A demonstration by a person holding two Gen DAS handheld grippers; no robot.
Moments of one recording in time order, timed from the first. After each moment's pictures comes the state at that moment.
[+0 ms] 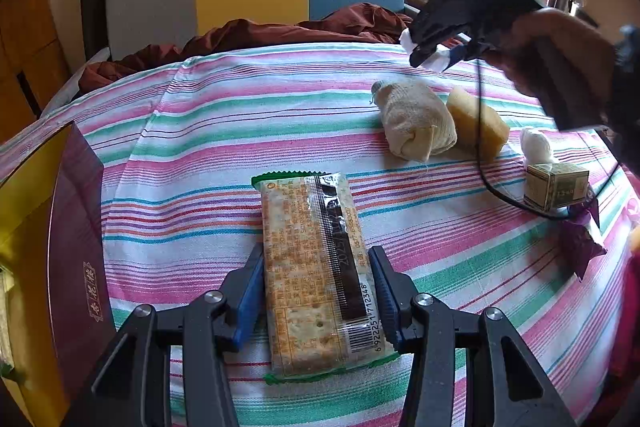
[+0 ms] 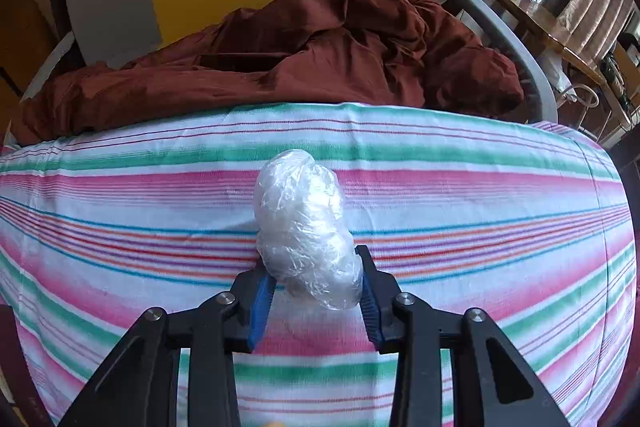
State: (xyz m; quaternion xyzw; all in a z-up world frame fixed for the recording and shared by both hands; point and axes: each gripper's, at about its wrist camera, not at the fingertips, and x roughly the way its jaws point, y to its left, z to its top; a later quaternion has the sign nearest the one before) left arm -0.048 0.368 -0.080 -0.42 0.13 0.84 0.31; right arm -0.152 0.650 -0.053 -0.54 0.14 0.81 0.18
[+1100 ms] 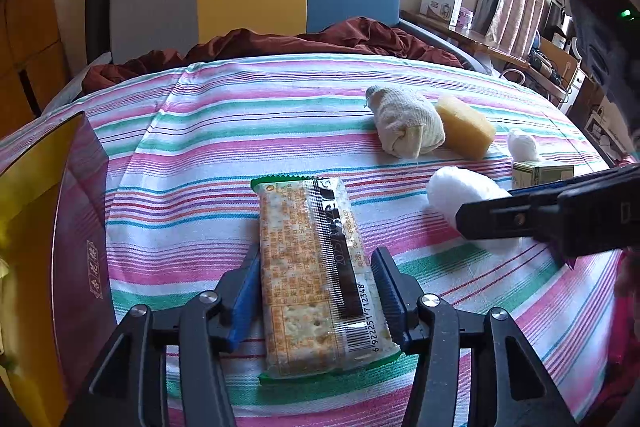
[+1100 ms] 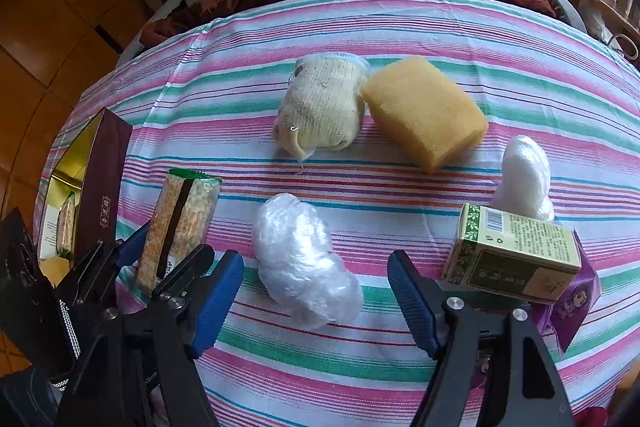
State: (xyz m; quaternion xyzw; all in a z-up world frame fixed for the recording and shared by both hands) left arm -0.030 0.349 -0.080 -0.39 0.11 0.85 0.33; right arm 0.003 0.517 -0.061 -0.55 0.18 0.82 0.04
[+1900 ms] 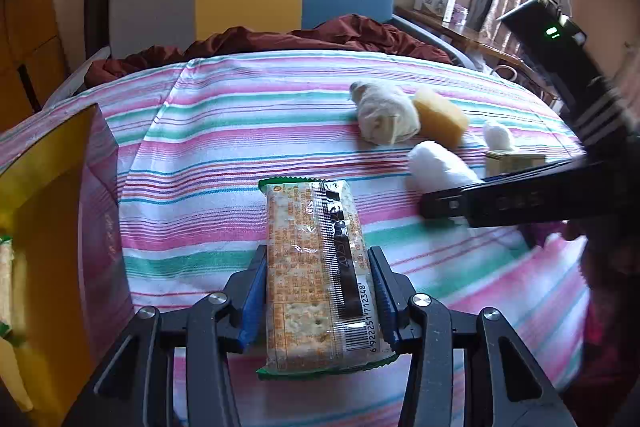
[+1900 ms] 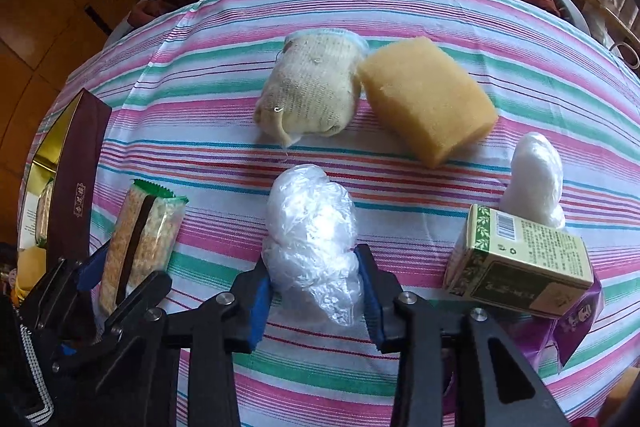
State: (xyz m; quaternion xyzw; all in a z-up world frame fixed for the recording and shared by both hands) left arm -0.002 0.336 -0.057 -0.41 0.11 0.84 0.34; right arm -0.002 0.517 -0.075 -0.57 0.14 0.81 0.05
